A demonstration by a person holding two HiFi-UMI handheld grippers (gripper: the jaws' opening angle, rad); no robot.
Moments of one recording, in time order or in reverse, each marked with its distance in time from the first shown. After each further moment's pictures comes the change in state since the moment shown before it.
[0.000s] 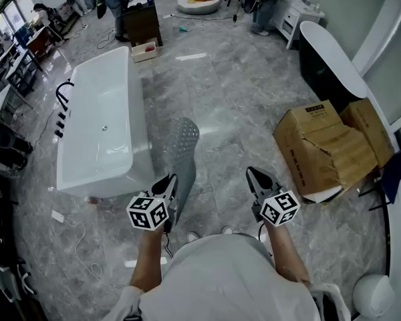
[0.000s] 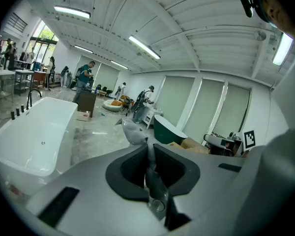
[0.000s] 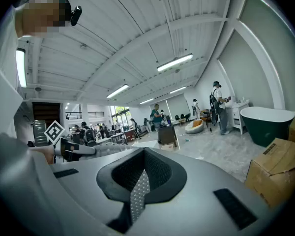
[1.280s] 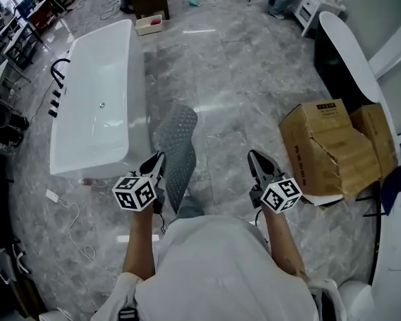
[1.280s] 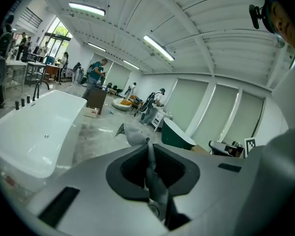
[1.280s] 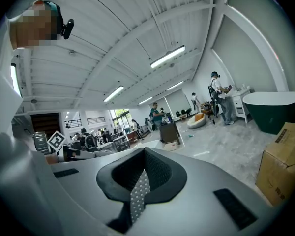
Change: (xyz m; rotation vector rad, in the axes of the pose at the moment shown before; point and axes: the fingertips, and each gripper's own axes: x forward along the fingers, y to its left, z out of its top) left arm 0.083 0.090 0.031 -0.108 -0.024 0.071; right arm 0.101 -0.078 0.000 0.105 -0.001 0.032
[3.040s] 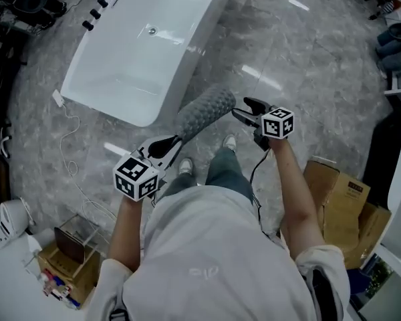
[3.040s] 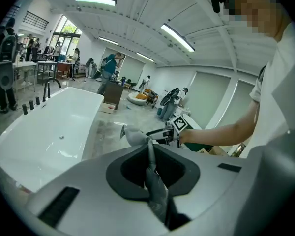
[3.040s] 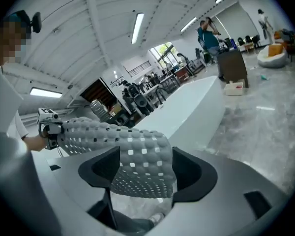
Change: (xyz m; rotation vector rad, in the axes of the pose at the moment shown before) left arm 0.099 0.221 0.074 -0.036 0.085 0.163; right arm 0.535 -0.017 -0.168 -0.023 0.785 0.726
